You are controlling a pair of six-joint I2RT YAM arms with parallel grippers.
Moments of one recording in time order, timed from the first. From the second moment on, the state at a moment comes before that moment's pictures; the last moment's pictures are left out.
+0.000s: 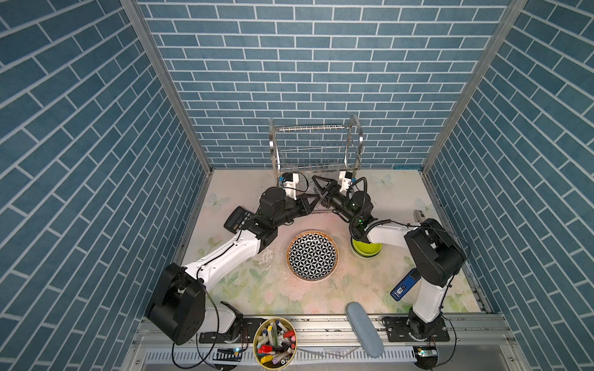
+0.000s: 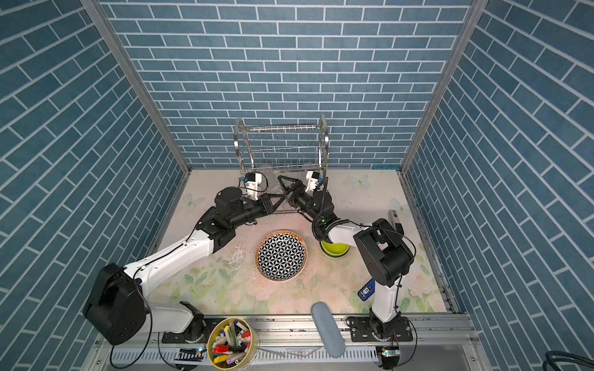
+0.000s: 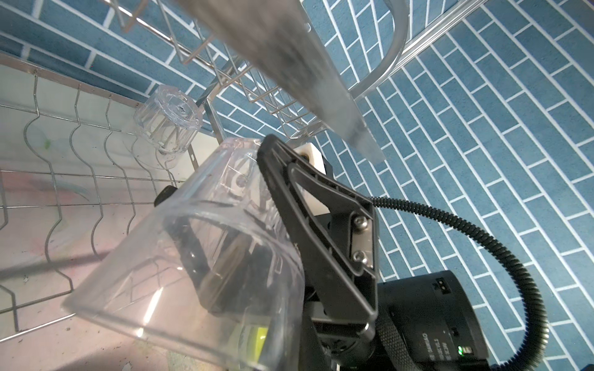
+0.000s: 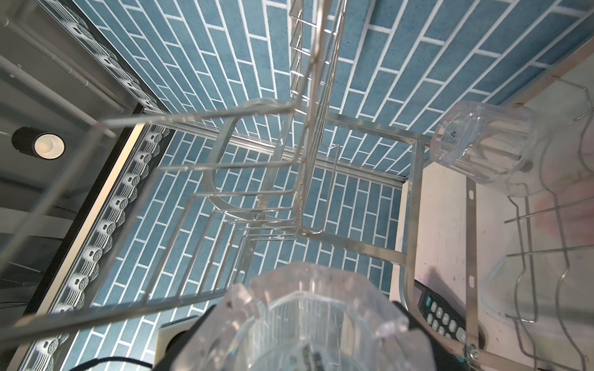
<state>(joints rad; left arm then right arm) -0.55 1.36 0.94 0.24 0.35 -0.84 0.67 1.84 1.01 1.05 -0.28 1.39</state>
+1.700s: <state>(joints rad) -0.51 1.42 1.24 -1.08 -0.02 -0.44 0.69 1.67 0.86 0.77 -0.16 0.89</state>
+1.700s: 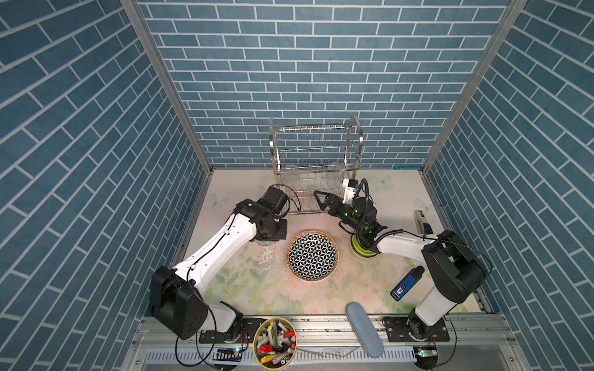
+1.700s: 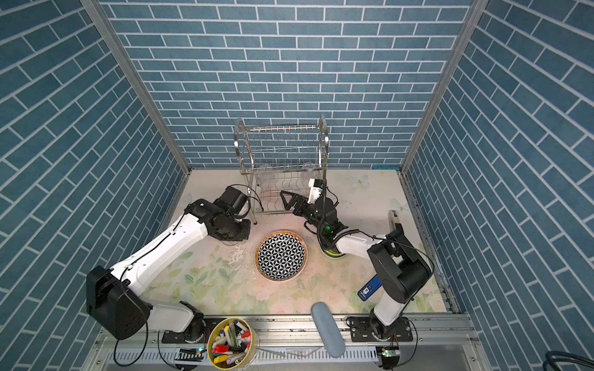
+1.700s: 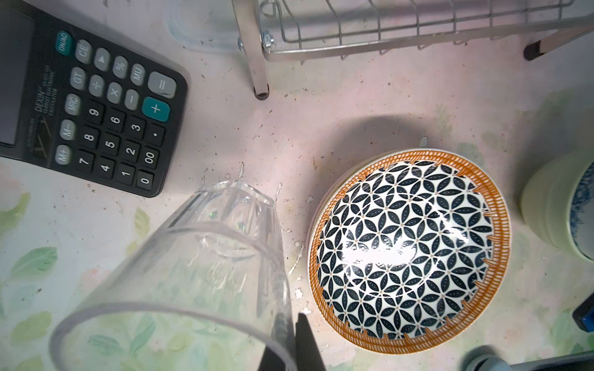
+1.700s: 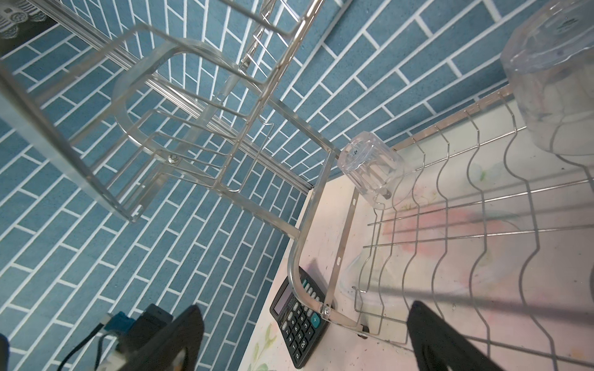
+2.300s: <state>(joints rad) -0.51 1.57 1.19 -1.00 0.03 -0.41 0.68 1.67 0.83 0.77 -0.15 0.88</state>
